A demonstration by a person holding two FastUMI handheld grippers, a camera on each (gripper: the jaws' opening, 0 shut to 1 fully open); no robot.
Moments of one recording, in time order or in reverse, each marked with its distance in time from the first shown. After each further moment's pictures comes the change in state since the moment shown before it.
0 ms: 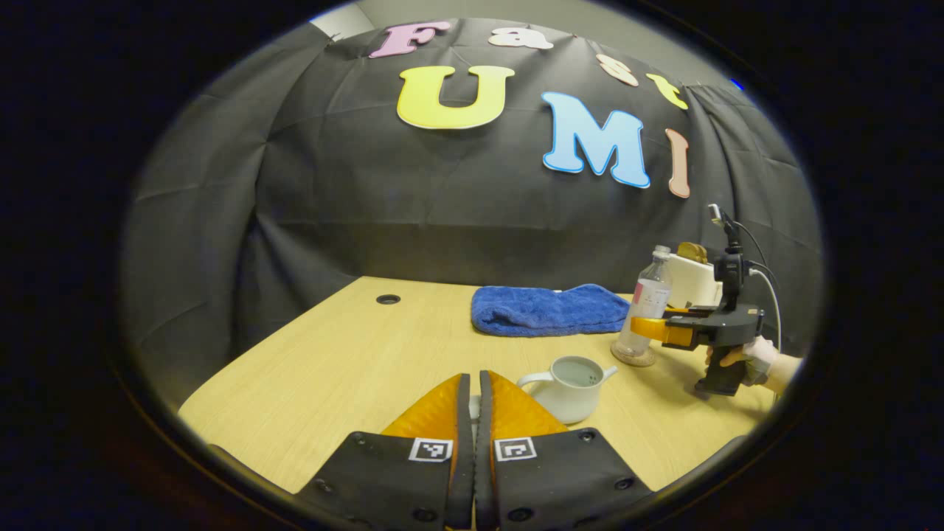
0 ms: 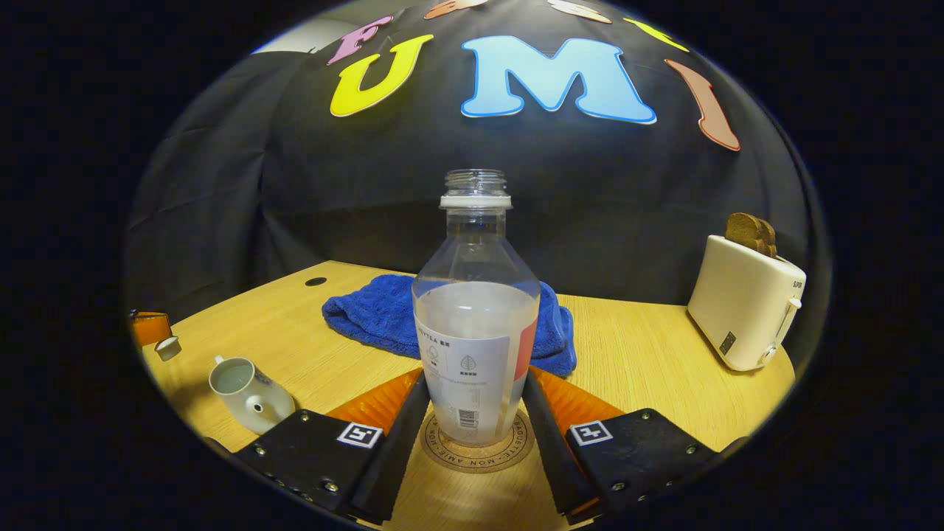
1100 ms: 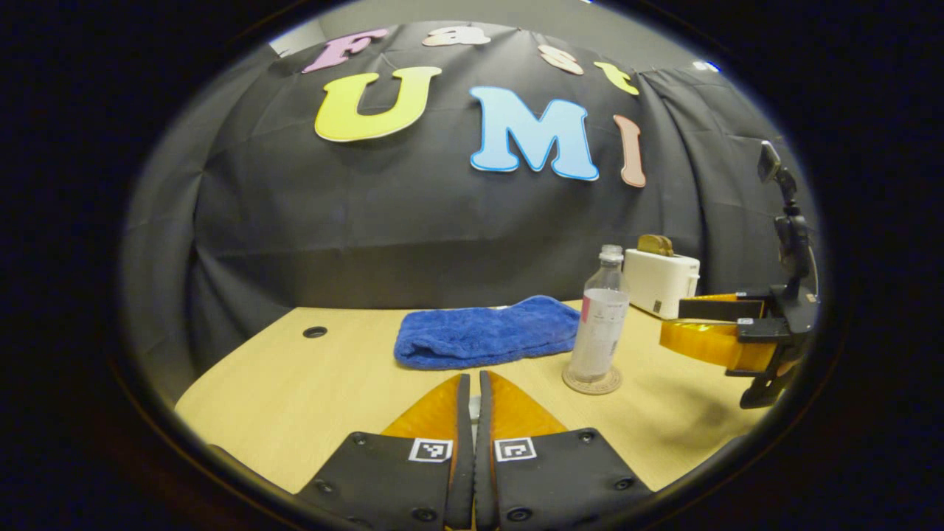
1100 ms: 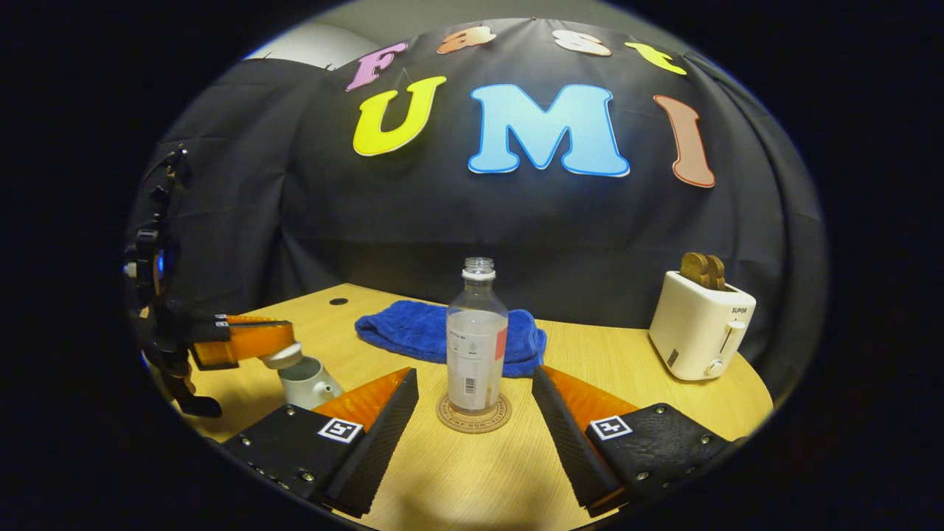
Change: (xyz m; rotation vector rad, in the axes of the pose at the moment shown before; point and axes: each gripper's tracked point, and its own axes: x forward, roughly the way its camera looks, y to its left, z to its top) left arm 0.073 -0.108 0.016 0.109 -0.051 -0.141; right arm -0.118 0.007 0.027 -0.030 -0.135 0.009
